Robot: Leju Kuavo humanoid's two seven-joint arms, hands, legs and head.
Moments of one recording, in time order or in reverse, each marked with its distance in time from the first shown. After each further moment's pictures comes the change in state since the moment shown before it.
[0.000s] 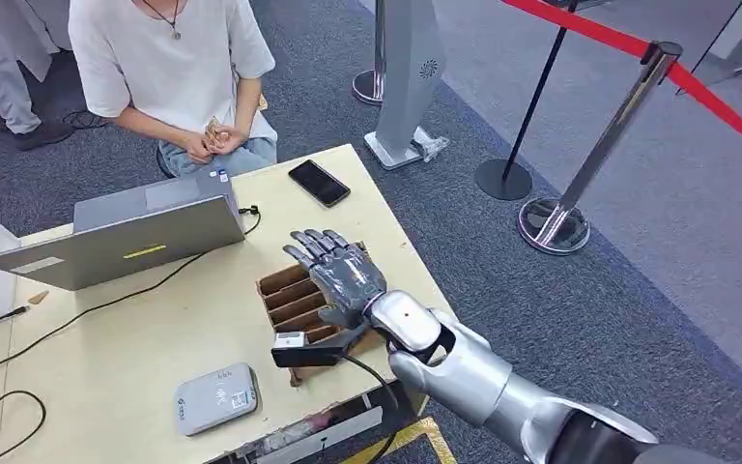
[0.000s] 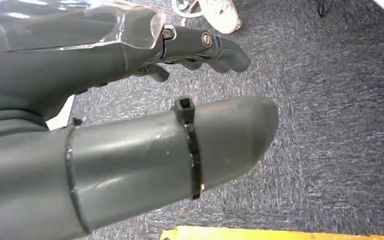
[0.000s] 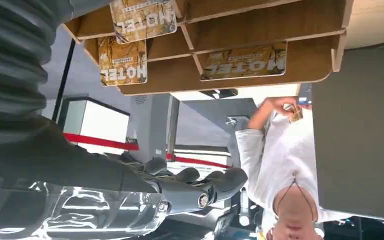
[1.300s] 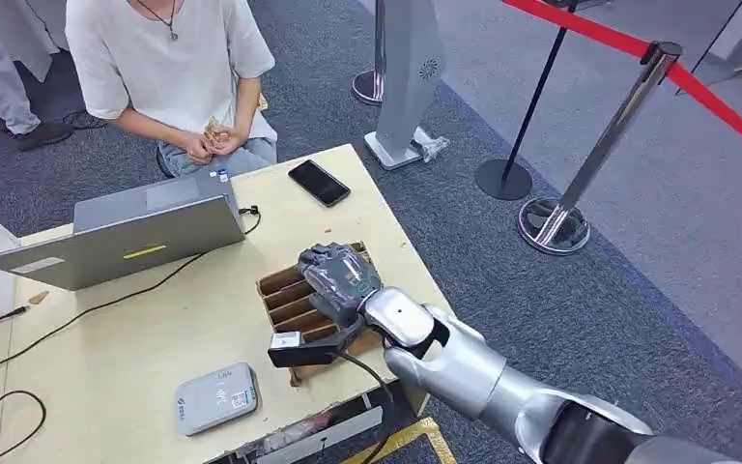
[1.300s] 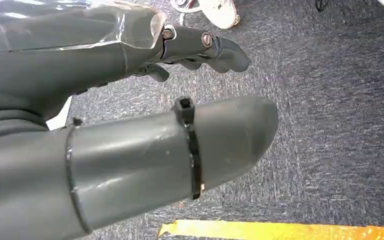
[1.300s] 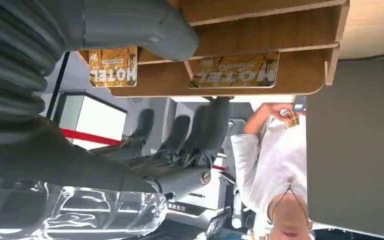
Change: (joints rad) left arm -0.002 -0.014 -0.001 0.000 0.003 -0.002 0.000; right arm -0.043 0.000 0.033 0.047 0.001 0.015 -0.005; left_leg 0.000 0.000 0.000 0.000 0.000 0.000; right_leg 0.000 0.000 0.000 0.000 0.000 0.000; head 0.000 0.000
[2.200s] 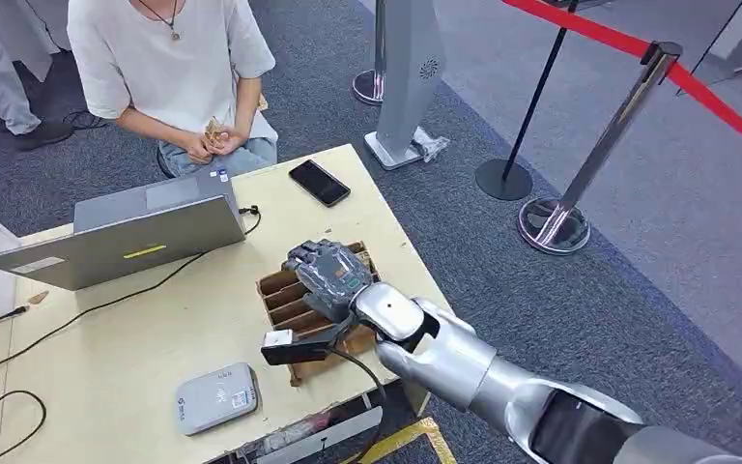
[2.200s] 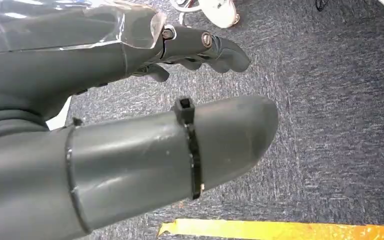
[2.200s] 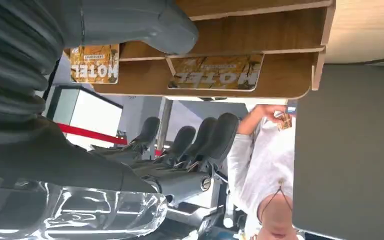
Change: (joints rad) left arm -0.001 0.000 0.000 0.000 0.000 -0.003 0.000; right arm -0.057 0.015 0.036 0.073 0.000 -0.003 -0.008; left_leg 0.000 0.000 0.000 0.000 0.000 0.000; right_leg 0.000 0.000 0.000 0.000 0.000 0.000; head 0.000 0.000
